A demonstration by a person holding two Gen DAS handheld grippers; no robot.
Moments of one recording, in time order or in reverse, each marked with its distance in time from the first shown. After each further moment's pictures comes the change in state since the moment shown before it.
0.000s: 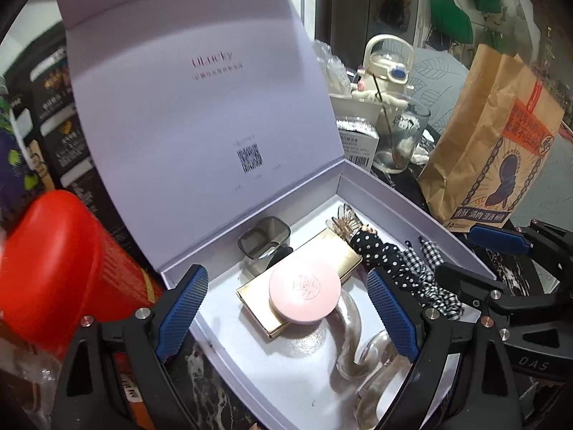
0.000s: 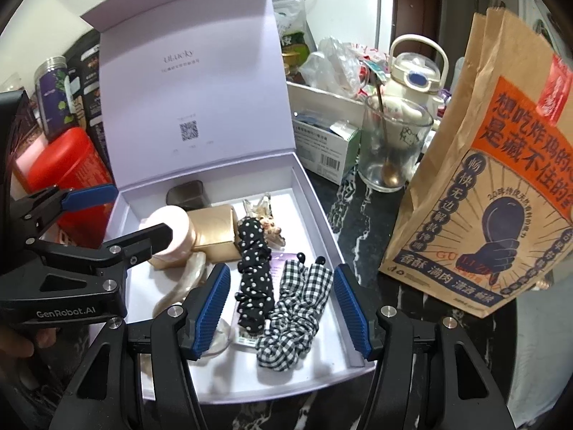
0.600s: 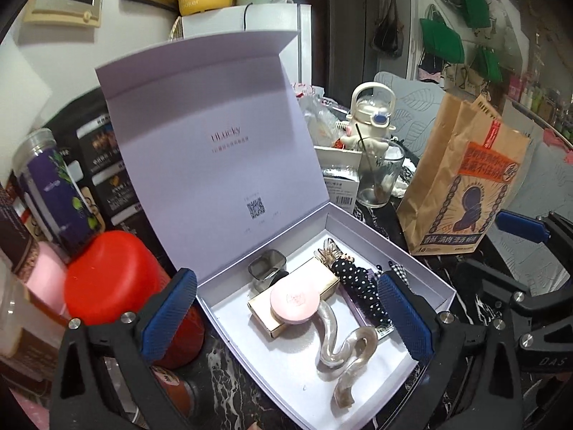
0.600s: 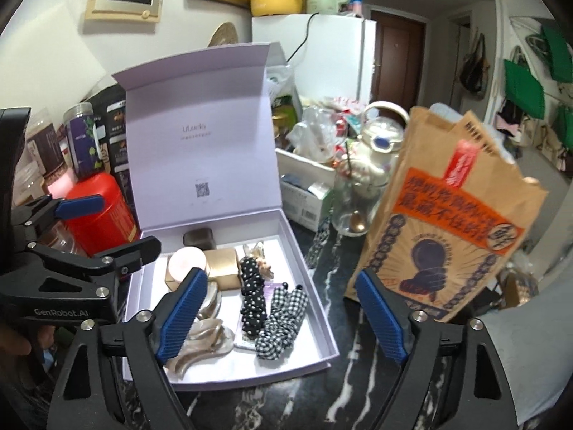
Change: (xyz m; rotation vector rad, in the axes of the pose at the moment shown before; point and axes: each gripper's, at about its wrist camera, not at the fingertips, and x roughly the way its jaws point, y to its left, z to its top) left arm -0.072 -0.010 0.010 0.016 -0.114 0.019; right arm -0.084 0.004 0.006 -0.004 -0.174 -0.069
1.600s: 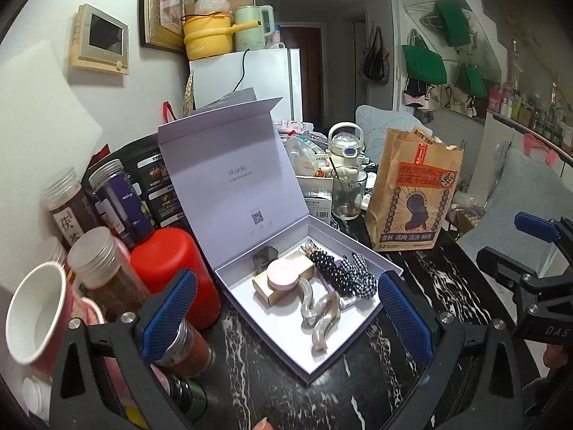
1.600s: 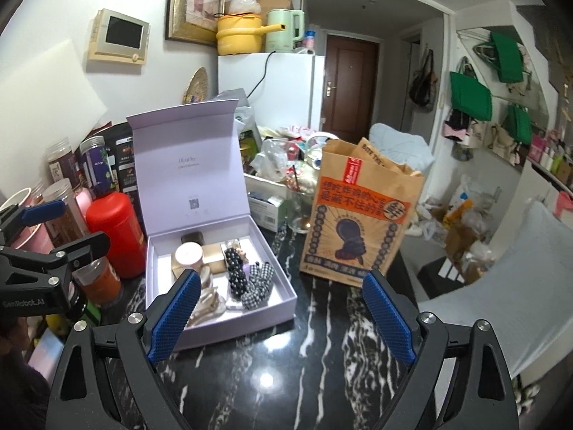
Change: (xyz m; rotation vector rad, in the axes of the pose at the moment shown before) left arm -0.132 -0.020 -0.037 0.030 -0.129 0.011; right arm -0.130 0.012 -0.041 0.072 -0.103 -0.157
